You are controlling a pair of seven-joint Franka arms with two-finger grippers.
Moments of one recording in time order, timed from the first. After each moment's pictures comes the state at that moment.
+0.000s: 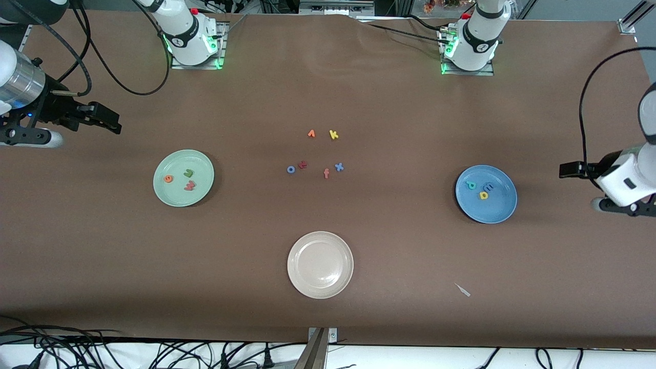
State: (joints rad) left arm 0.23 0.28 -0.12 -1.58 0.08 1.64 0.12; right arm 0.00 0.04 0.08 -1.61 0.01 1.58 0.14
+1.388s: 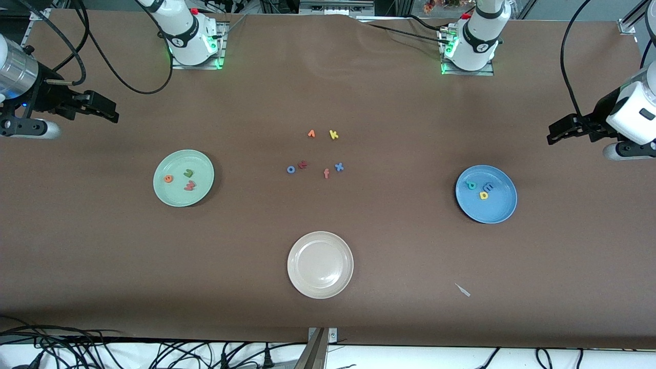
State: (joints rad) left arm 0.11 0.04 -0.10 -1.66 0.00 1.60 -0.08; right arm 0.01 0.04 0.07 -1.56 0.02 1.48 0.14
